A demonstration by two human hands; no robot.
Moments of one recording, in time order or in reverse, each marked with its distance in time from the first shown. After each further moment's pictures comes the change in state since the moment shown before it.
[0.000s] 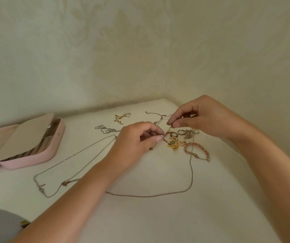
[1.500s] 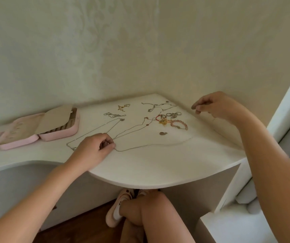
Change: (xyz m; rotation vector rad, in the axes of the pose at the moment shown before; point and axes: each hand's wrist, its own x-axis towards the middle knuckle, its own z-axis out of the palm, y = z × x) left_hand -0.123 -0.032 -0.078 0.518 -0.007 -0.062; right_hand -0.096 -0.023 -0.026 -0.135 0.272 0.409
